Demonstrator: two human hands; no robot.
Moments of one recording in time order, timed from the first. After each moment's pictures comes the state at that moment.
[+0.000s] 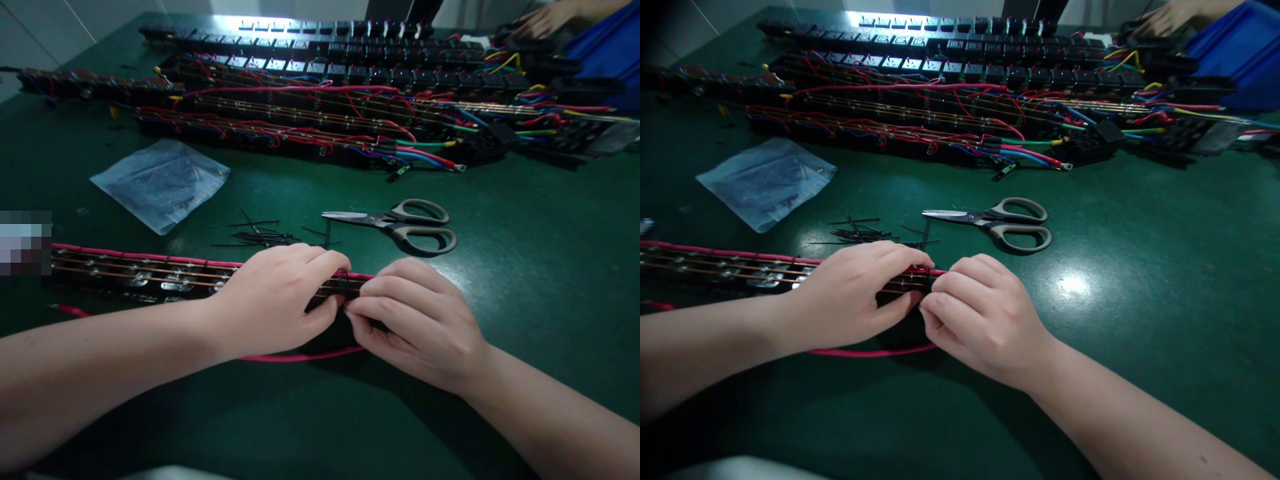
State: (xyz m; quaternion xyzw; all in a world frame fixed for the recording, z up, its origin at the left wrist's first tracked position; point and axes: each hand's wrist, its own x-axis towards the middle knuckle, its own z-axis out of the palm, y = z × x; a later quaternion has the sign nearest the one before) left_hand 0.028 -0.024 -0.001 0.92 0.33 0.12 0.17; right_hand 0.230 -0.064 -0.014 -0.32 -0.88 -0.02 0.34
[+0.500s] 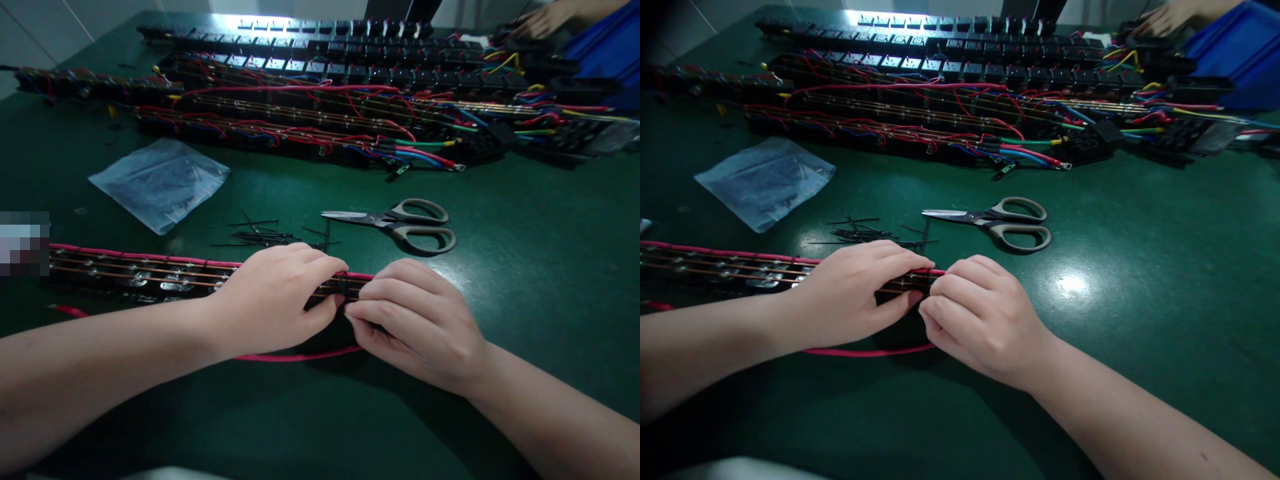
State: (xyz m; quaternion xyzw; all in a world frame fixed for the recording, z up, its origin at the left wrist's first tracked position) left_hand 0.029 -0.022 0.000 0.92 0.34 0.11 0.19; right_hand 0.232 -0.064 -0.013 -0.31 -0.89 -0.01 0.32
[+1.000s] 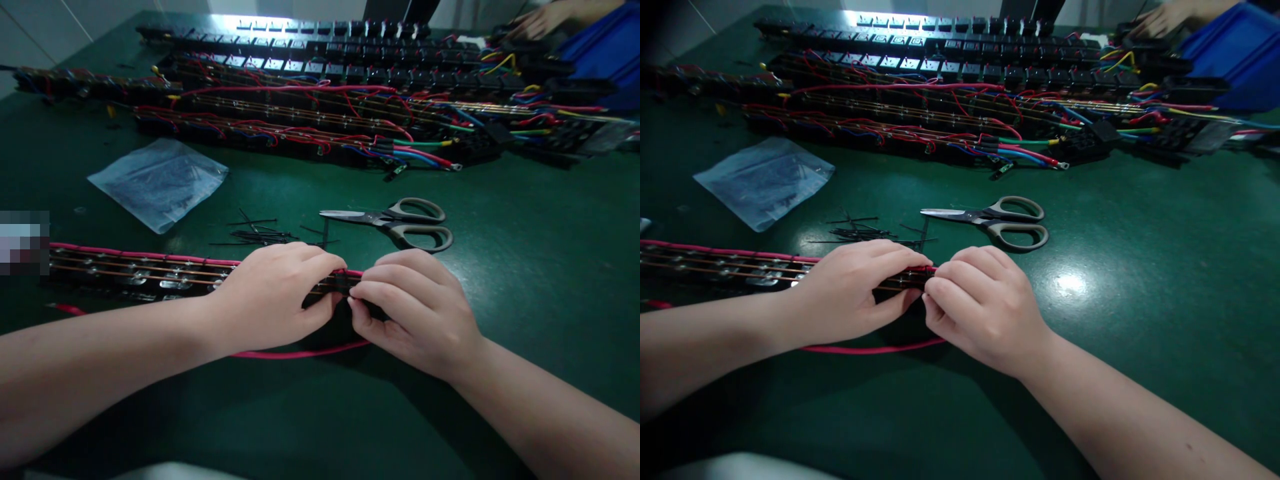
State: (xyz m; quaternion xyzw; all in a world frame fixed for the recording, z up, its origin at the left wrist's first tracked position) left_hand 0.028 -0.022 -0.001 0.91 0.33 0.13 0.19; right_hand 0.234 -0.061 -0.015 -0.34 -0.88 -0.06 0.33
